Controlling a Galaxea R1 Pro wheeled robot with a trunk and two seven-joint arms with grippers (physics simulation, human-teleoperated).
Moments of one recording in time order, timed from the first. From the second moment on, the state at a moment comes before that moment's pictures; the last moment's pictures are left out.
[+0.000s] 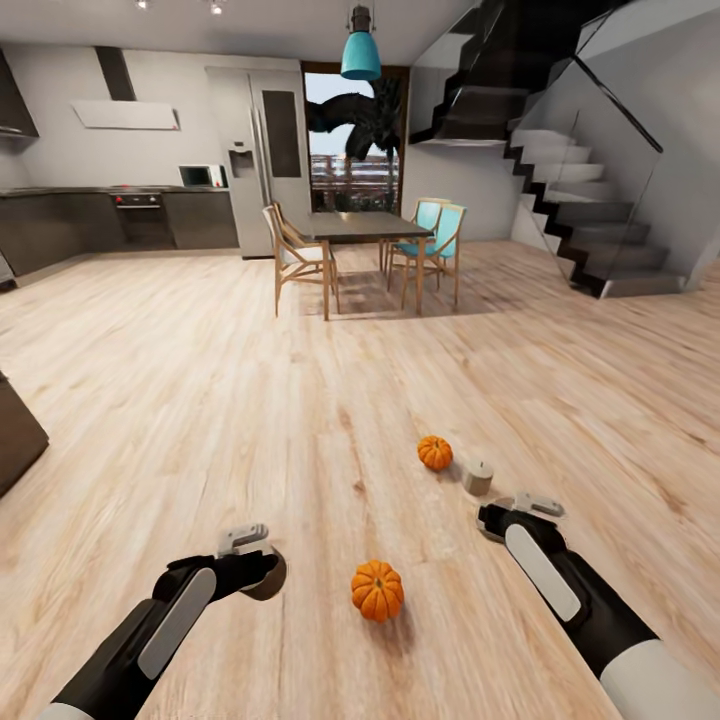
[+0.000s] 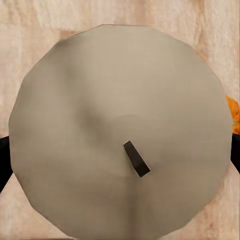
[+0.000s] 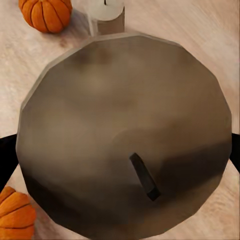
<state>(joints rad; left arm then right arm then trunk) -0.42 0.17 -0.30 -1.14 0.77 0.67 0.35 -0.57 -0.22 0.36 -1.10 -0.85 0.49 -0.72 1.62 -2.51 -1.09</state>
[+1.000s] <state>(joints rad) -0.42 0.17 -0.31 -1.14 0.78 0.67 0.35 -0.57 -0.16 0.36 -1.12 -0.86 0.50 -0.74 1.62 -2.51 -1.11</state>
